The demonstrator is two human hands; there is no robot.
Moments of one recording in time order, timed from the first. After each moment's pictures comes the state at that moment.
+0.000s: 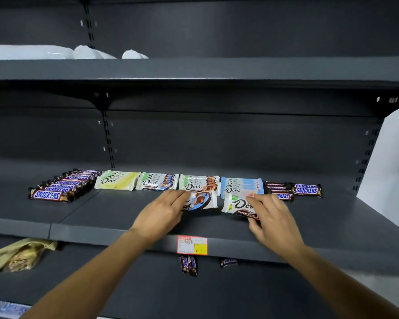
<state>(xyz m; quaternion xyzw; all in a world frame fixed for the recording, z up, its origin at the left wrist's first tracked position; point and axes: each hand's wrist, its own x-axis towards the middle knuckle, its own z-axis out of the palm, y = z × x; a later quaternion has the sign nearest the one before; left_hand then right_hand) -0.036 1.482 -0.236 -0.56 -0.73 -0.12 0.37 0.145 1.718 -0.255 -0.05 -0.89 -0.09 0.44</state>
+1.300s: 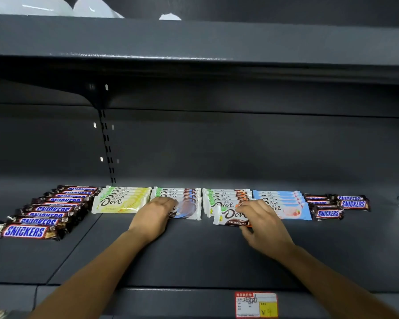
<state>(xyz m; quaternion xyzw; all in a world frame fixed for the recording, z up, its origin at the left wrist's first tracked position) -0.233 1.475 -0.267 -0.51 -0.83 -0.17 0.16 -0.018 1.691 -0.270 -0.05 -0.93 -0.04 0.36</state>
